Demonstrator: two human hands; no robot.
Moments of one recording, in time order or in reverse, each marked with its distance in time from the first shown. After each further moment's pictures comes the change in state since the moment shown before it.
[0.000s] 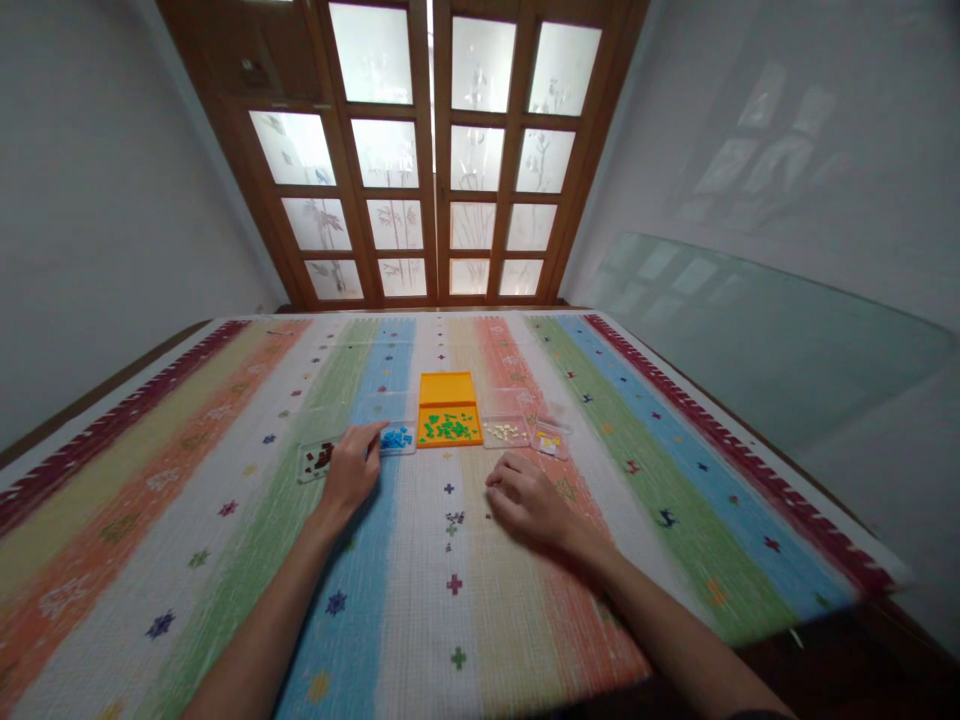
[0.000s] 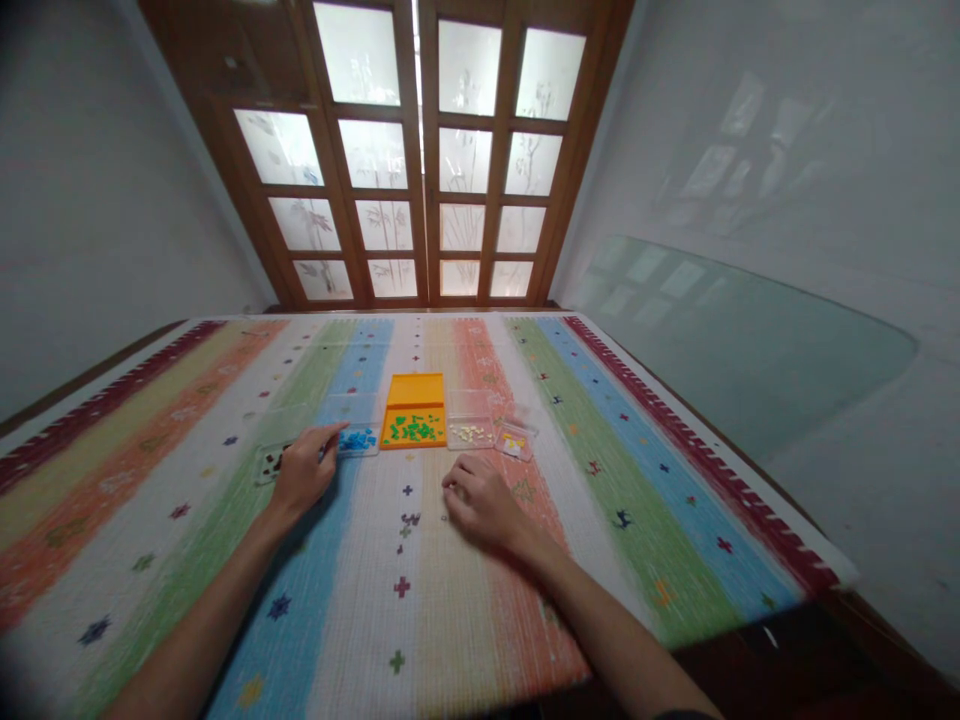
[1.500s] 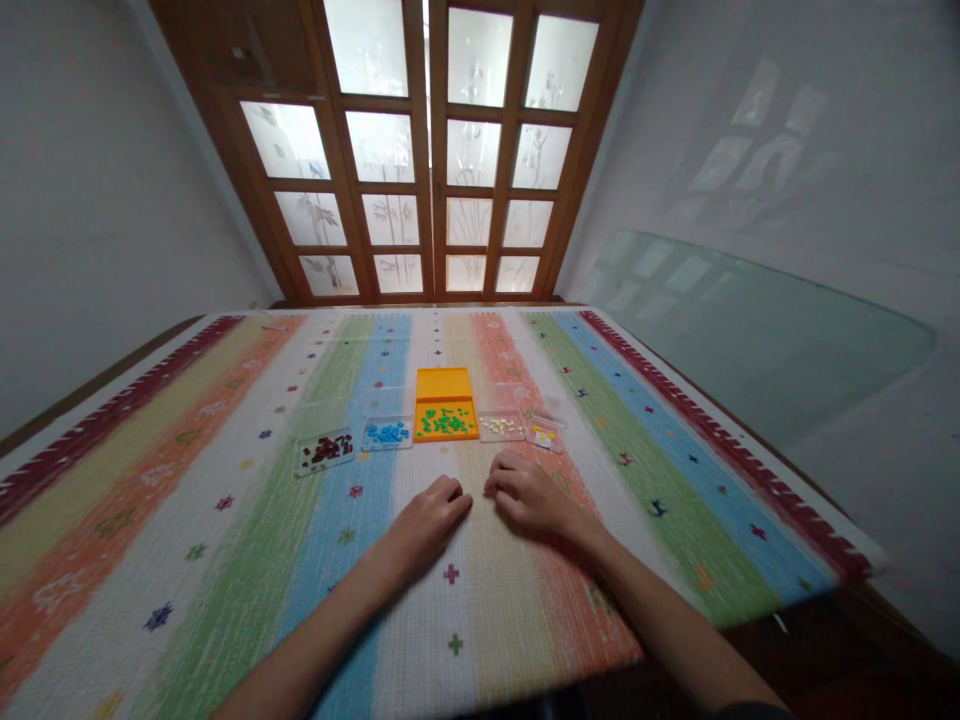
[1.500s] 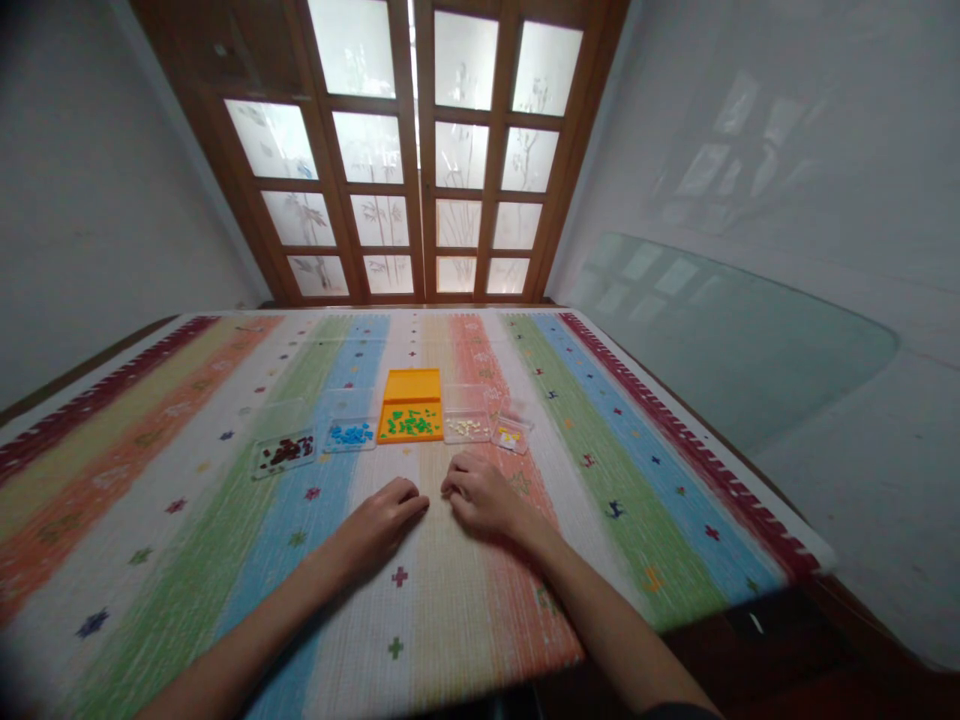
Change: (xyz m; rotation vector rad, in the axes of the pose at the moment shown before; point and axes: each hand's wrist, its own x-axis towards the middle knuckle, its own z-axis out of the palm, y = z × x) left_hand -0.057 0.100 0.029 -0.049 -0.569 0.397; right_hand -0.001 0.012 -0.005 -0.037 -0.120 -0.129
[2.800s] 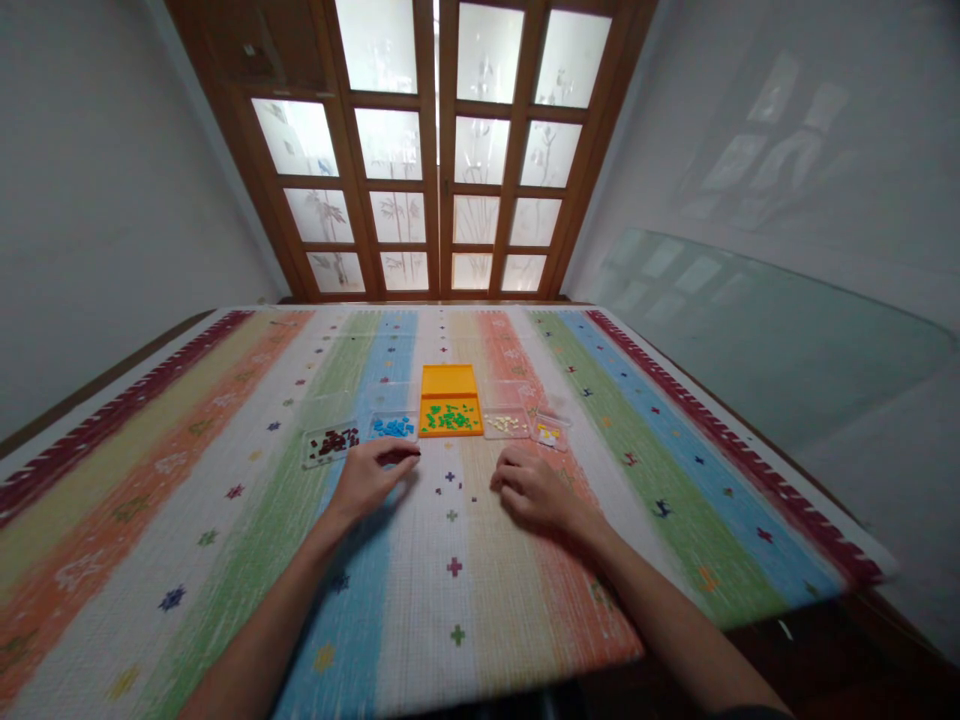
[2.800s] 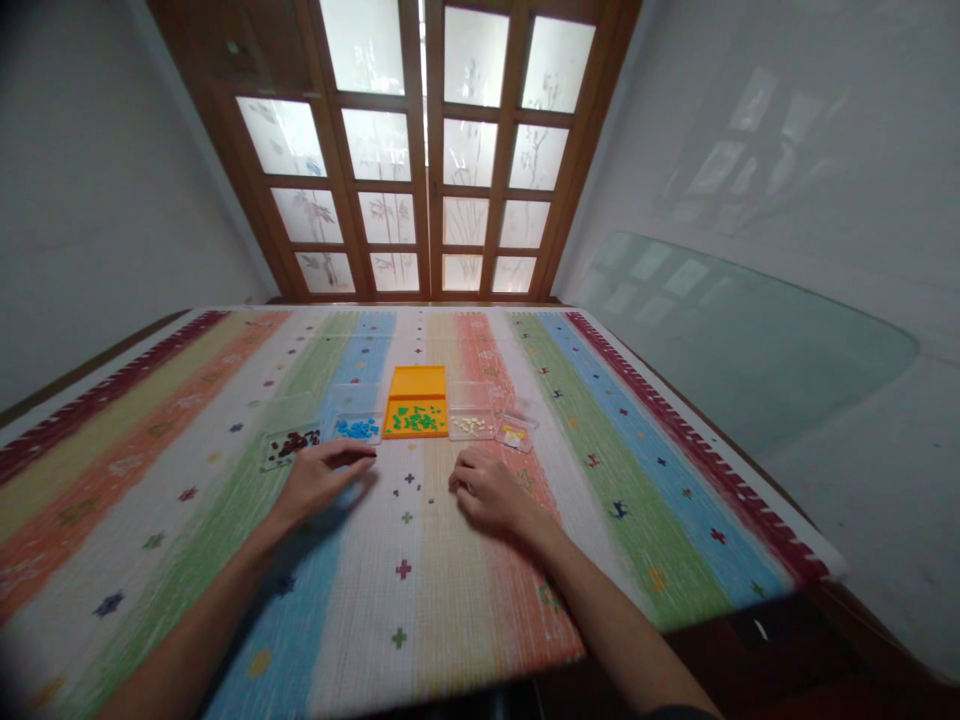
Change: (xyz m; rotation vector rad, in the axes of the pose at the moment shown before) left_hand -0.012 -0.055 -0.057 -0.480 0.402 -0.442; right_hand -0.003 0.004 0.000 -0.054 -0.013 0.005
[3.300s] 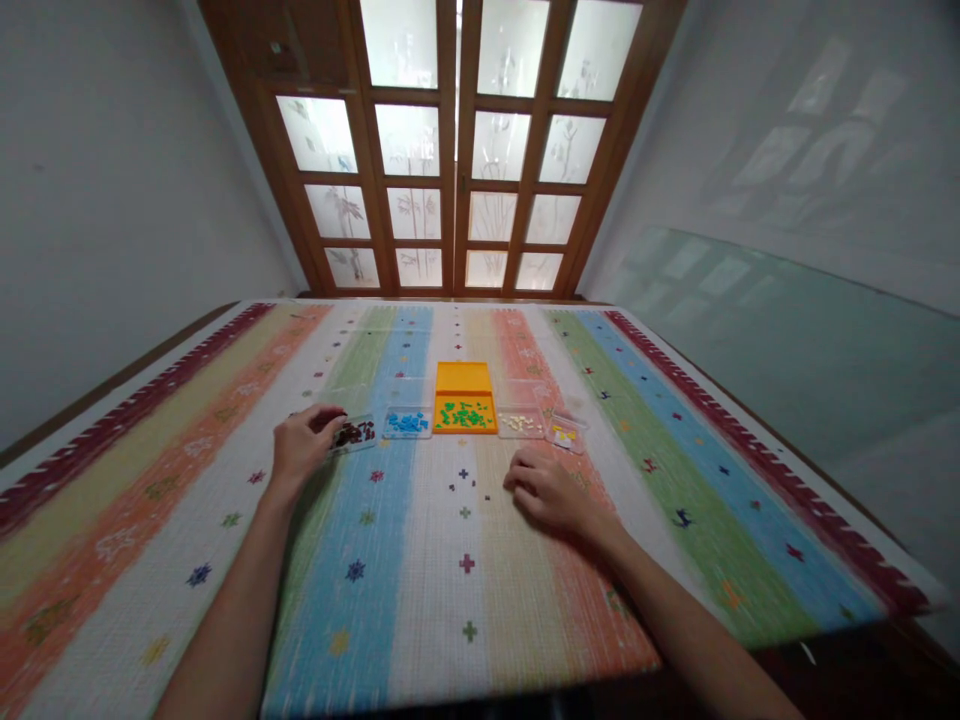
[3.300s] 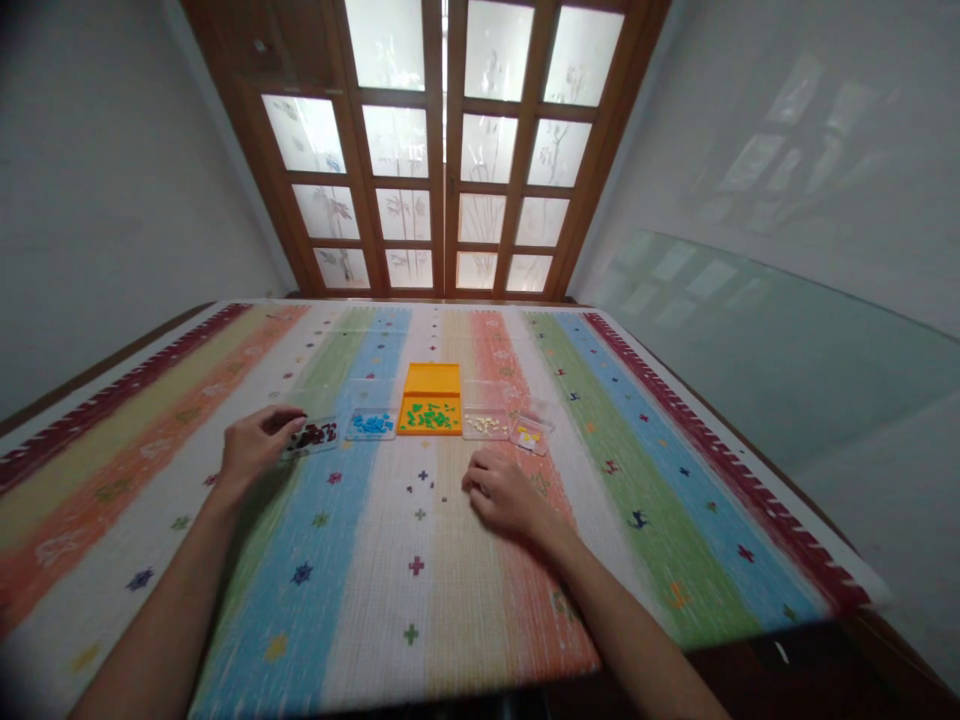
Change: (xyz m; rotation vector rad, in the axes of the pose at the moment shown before) left_hand 0.013 -0.051 -0.089 0.221 0.393 -0.286; right_hand -0.001 0.001 0.000 0.005 -0.028 -0.007
